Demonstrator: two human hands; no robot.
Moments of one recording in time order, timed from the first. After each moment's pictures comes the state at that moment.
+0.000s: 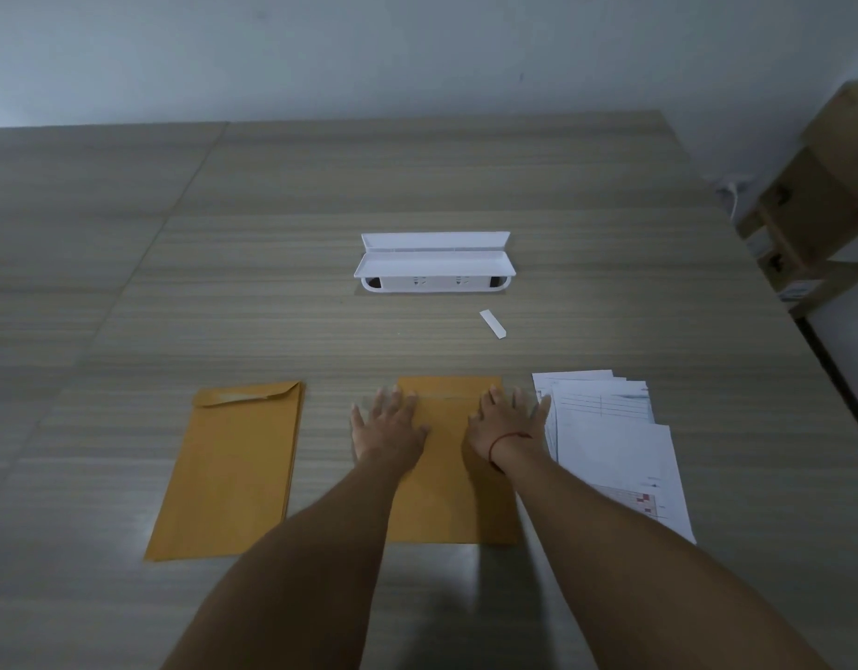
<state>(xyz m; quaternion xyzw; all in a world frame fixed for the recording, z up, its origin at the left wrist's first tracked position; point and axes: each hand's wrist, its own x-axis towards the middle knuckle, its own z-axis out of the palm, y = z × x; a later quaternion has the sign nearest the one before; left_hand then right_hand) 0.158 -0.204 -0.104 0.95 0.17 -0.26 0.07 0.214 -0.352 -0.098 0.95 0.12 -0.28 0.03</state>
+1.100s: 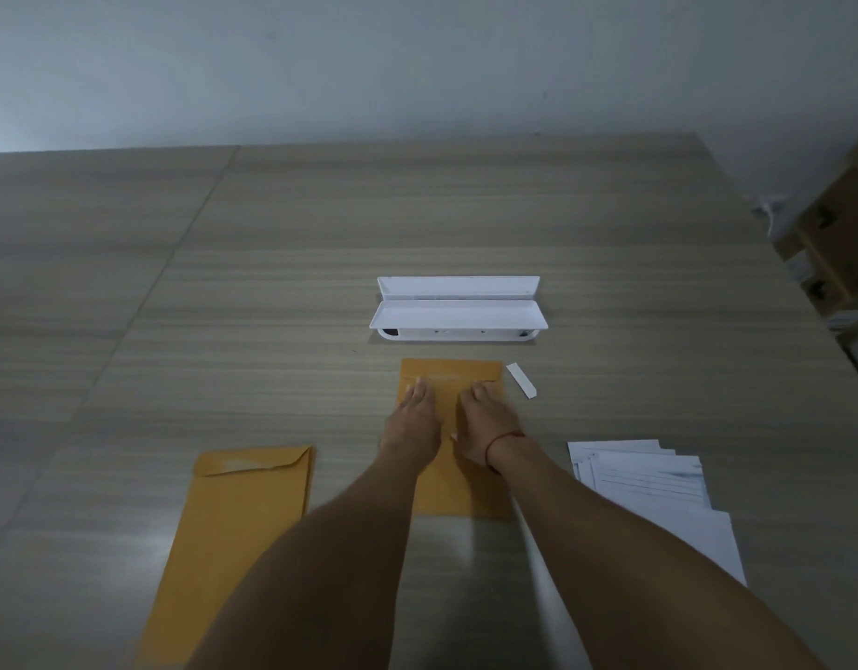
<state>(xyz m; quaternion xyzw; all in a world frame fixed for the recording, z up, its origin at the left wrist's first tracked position) 0.259 -0.165 -0.103 0.96 0.15 -0.17 0.19 0.305 -0.282 -0.100 0.93 0.22 -0.28 -0.09</state>
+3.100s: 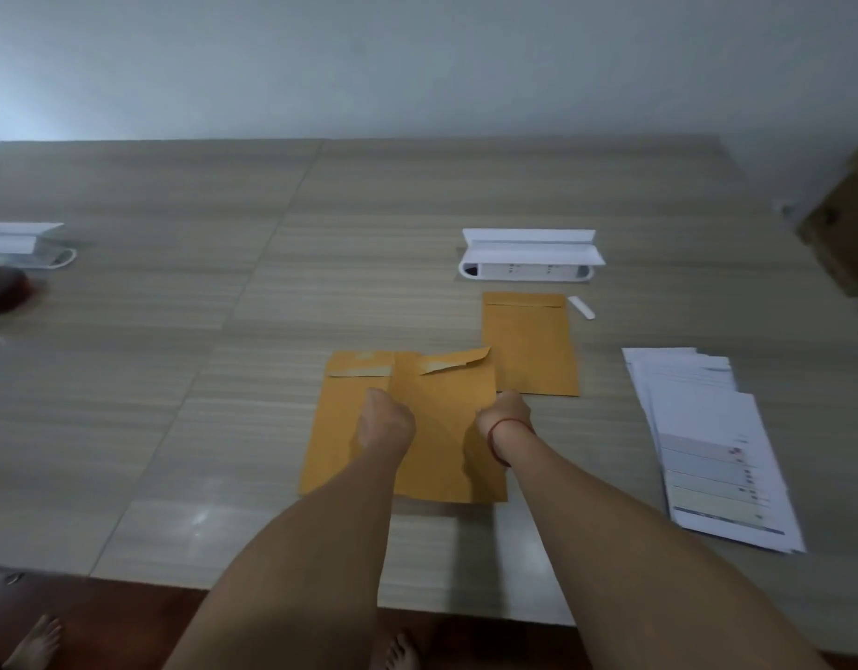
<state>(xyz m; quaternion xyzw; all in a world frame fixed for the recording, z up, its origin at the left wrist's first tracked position) 0.021 -0.080 -0.056 0.80 0.46 -0.05 0.37 0.083 -0.213 -0.056 0.87 -0.13 -0.27 -0.39</state>
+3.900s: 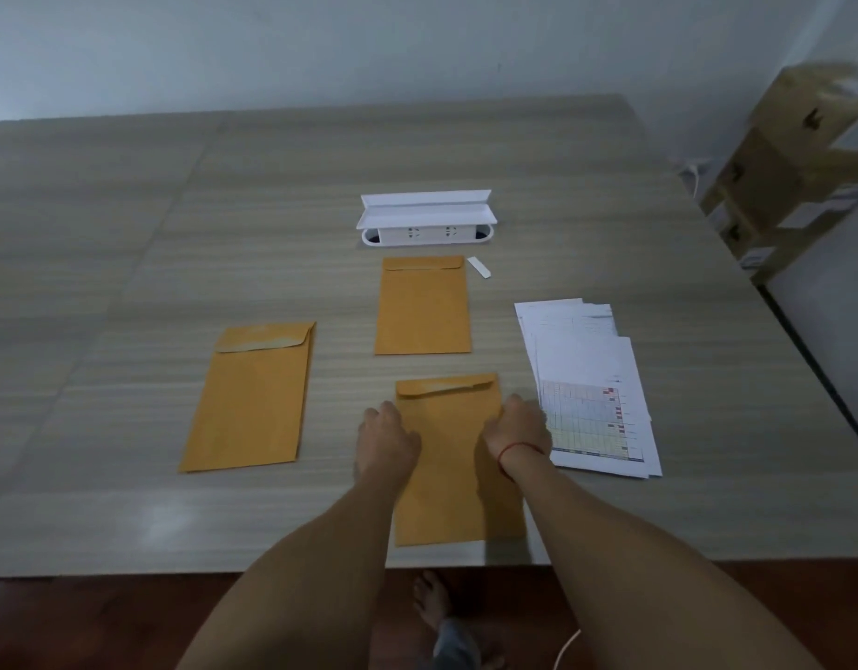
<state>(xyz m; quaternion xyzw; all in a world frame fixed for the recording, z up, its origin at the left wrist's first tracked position) 0.011 -0.254 -0.099 0.90 0.32 -0.12 0.27 0.070 -0.404 -0.099 0.96 -0.07 -0.17 -0.20</state>
